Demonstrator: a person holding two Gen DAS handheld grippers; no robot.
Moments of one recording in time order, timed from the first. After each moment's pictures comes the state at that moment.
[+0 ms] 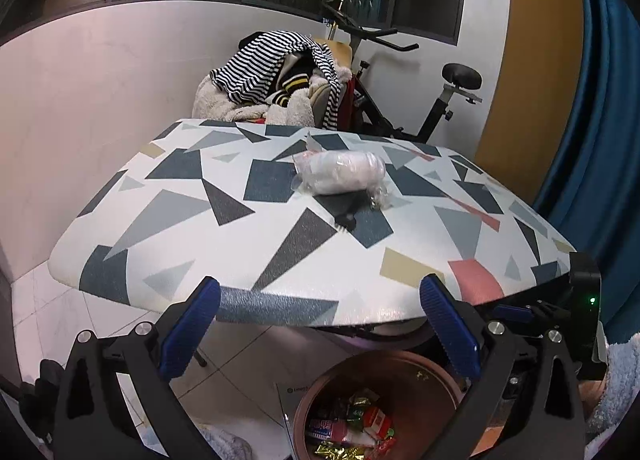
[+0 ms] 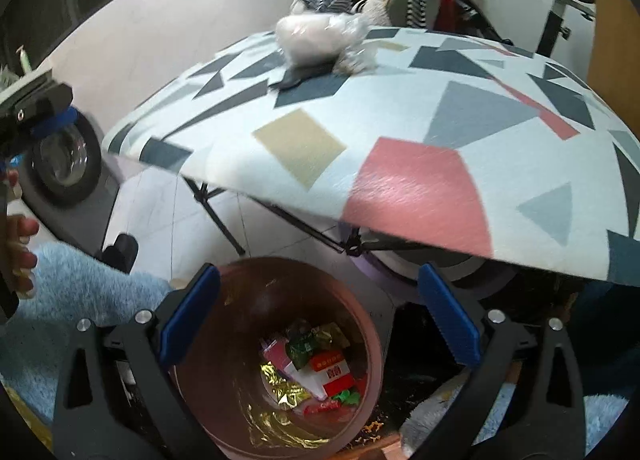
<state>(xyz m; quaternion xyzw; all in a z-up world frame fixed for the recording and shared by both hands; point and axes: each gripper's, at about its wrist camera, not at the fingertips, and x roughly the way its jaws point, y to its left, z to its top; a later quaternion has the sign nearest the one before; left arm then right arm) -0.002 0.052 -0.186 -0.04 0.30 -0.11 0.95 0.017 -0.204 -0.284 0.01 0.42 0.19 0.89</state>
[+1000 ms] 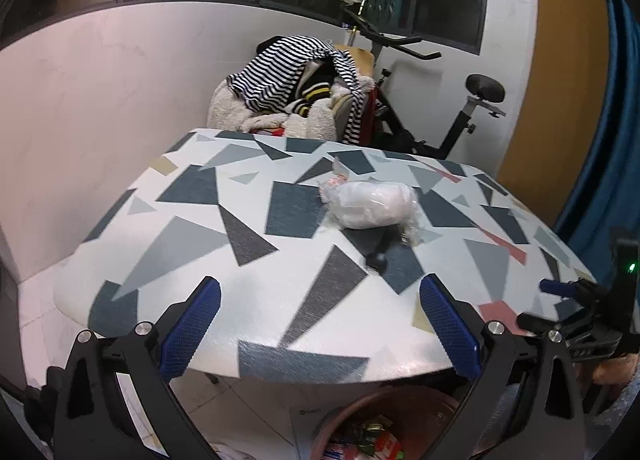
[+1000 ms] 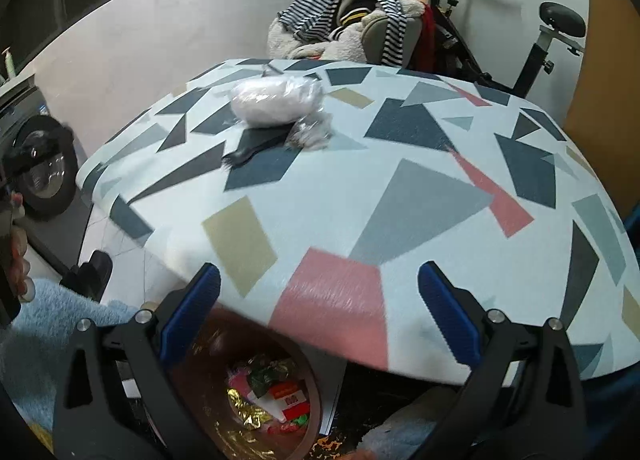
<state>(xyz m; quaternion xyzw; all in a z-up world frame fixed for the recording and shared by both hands) 0.054 0.066 -0.172 -0.04 0.30 -0.07 0.95 0.073 -0.227 -0.226 -0.02 0.40 0.15 0.90</state>
